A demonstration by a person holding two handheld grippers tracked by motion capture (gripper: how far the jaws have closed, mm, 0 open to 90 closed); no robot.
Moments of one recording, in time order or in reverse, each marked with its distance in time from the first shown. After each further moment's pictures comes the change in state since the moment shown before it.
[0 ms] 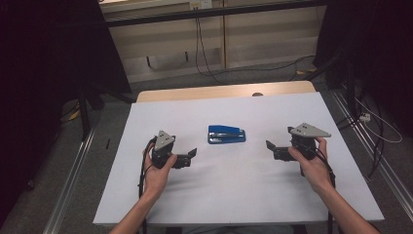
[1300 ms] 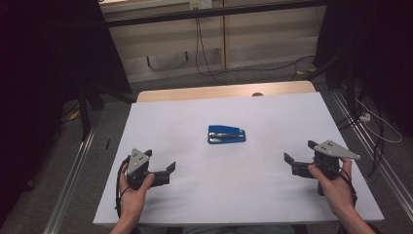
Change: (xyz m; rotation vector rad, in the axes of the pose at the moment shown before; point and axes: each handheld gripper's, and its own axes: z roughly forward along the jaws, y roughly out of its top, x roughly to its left) left arm 0.004 -0.035 -0.077 -0.047 0.117 -0.025; right arm -0.003 -0.030 -0.061 -0.036 -0.073 0.065
